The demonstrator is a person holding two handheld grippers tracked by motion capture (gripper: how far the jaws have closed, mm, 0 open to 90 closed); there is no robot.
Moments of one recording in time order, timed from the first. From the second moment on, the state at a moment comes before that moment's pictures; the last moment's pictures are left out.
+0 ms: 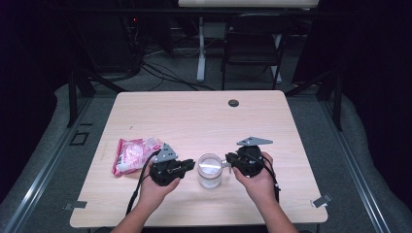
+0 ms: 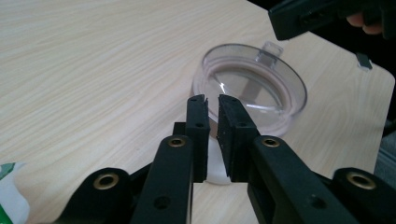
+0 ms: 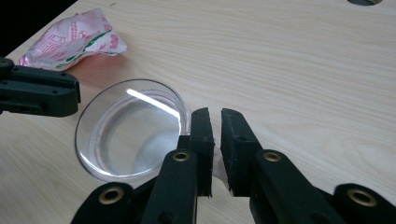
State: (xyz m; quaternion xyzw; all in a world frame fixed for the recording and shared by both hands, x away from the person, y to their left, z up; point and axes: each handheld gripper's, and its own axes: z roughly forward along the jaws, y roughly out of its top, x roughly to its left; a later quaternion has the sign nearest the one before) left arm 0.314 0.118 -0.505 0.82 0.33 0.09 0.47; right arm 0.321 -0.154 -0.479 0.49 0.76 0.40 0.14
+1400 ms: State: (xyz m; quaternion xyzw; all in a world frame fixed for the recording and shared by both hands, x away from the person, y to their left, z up) left arm 0.309 0.108 -0.513 0.83 0.31 0.06 0.47; right arm 0.316 -0.156 -0.485 0.50 0.75 0.41 0.12
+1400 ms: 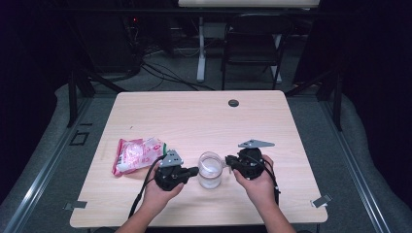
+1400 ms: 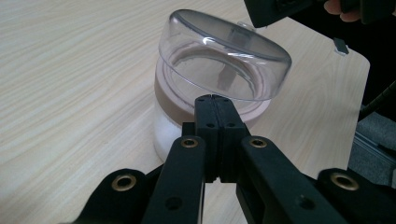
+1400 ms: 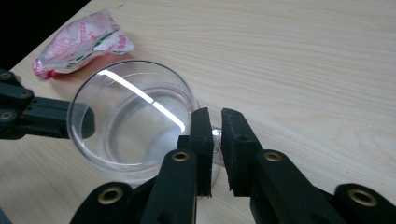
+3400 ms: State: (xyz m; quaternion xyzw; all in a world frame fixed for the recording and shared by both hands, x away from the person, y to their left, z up) left arm 0.325 0.096 -0.488 0.82 0.32 0.09 0.46; right arm 0.286 -0.137 -0.472 0.38 0.81 0.42 0.16
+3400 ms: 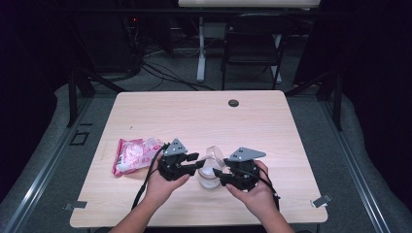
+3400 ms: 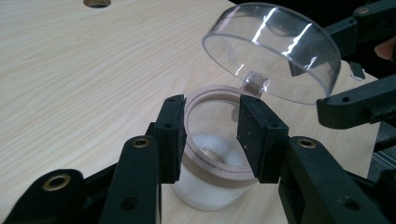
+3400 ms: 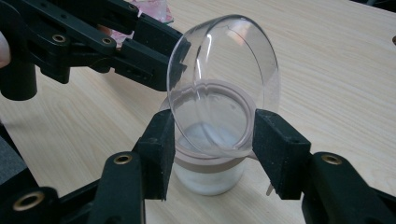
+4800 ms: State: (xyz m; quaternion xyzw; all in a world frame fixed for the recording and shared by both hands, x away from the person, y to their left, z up) left arm 0.325 0.117 -0.505 0.81 0.35 0.10 0.46; right arm 0.304 -0.161 -0.492 0.44 0.78 0.42 0.16
